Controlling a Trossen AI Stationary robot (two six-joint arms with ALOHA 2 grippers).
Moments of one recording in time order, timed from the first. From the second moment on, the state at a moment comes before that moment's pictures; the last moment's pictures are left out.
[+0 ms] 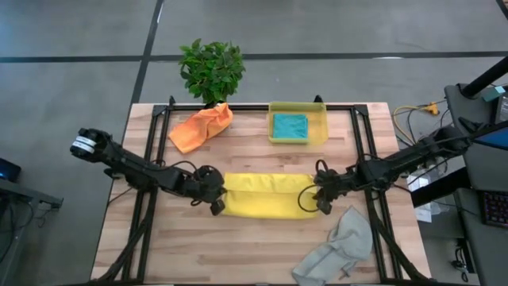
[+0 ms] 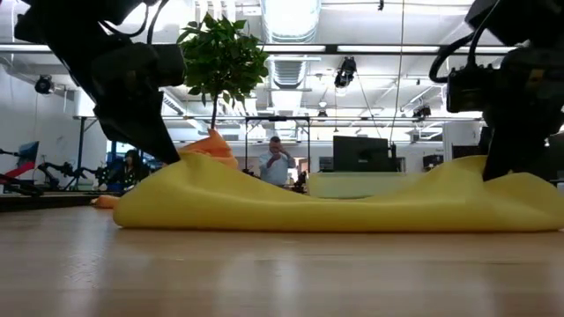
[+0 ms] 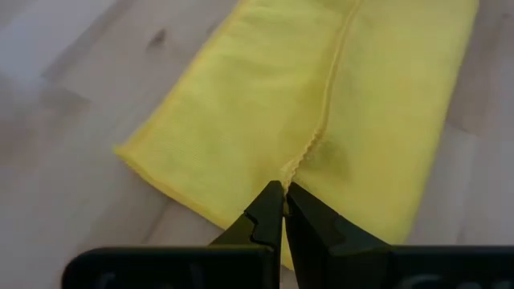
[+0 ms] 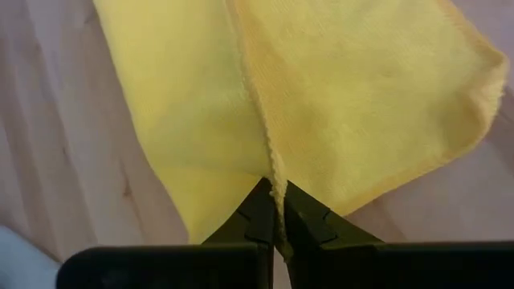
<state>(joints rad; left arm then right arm) -0.30 1.32 0.64 -0.22 -0.36 -0.72 0.28 1.09 0.43 -0.32 0.04 0.81</state>
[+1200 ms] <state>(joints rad) -0.19 1.33 0.63 -0.28 -0.48 -0.69 -0.03 1.12 0.42 -0.35 -0.03 0.62</state>
